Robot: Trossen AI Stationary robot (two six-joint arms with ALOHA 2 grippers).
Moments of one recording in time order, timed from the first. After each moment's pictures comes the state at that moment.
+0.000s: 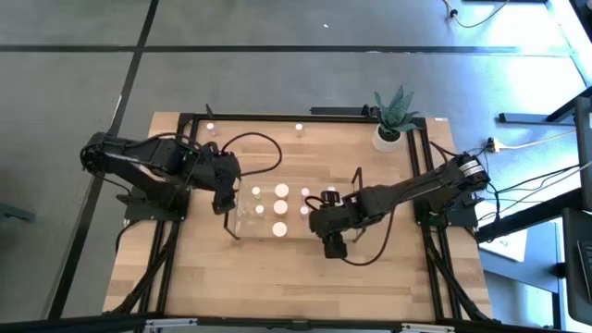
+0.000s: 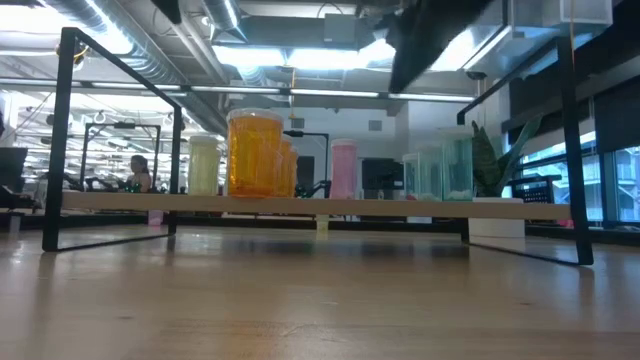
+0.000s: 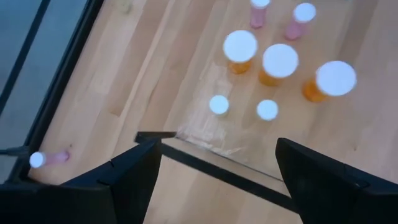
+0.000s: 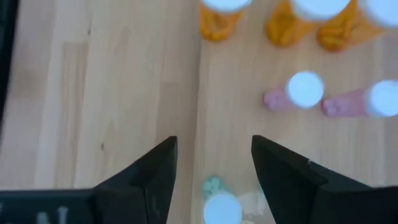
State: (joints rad) left arm -0.24 1.30 1.54 -1.45 -0.39 -0.56; right arm 0.32 1.73 1.46 -0.83 0.12 0.22
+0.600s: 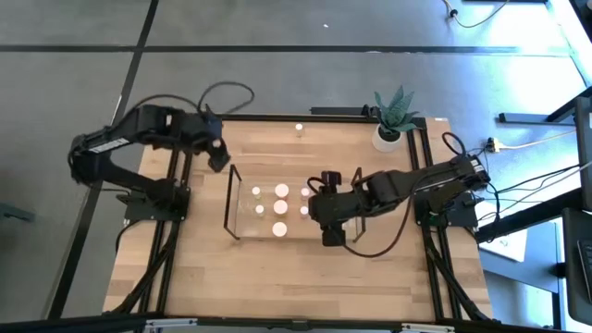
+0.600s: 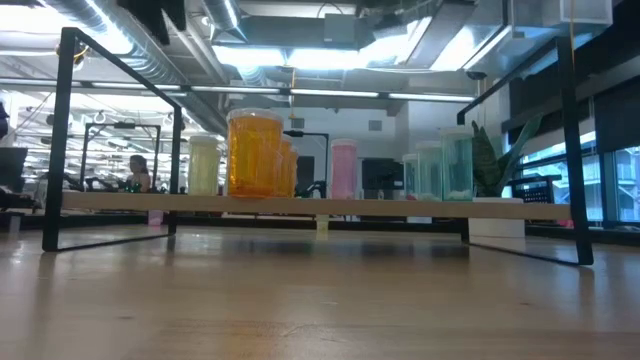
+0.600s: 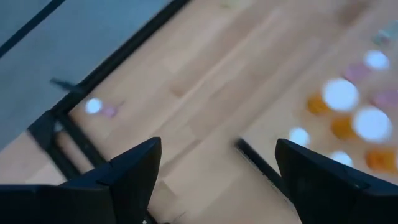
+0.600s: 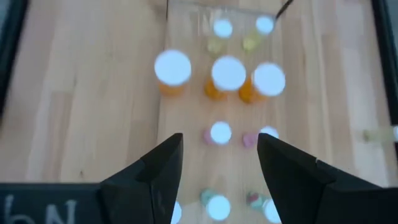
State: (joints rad) left arm 0.19 1.18 1.54 -1.50 -0.35 -0.57; right arm 0.32 1.73 1.77 -1.04 0.30 0.15
